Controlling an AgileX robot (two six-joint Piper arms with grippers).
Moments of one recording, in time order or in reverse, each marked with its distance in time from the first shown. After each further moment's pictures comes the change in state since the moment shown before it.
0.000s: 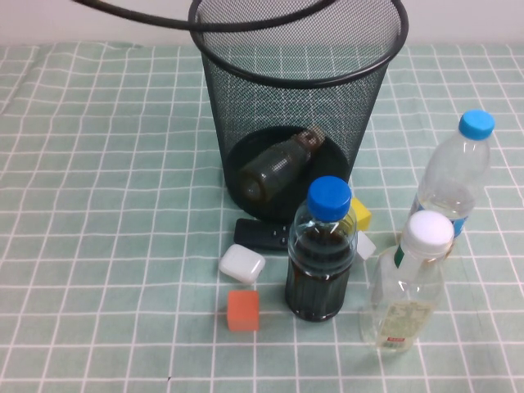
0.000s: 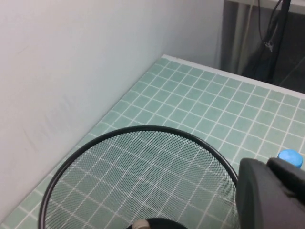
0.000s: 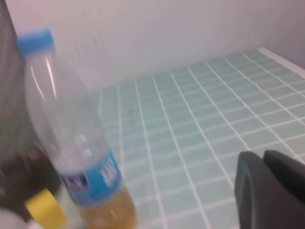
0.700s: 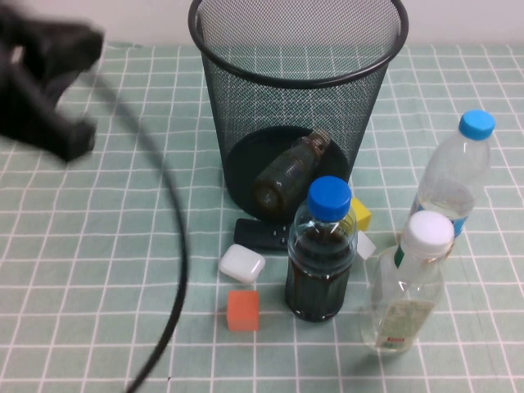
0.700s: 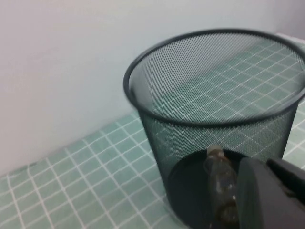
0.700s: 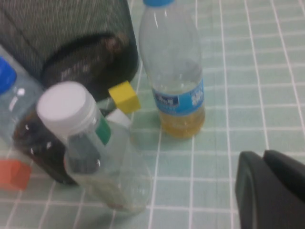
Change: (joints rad) right arm 0.006 0.533 -0.703 -0.041 0.899 -0.237; left arm 0.000 -0.888 1.451 0.234 -0.804 -0.028
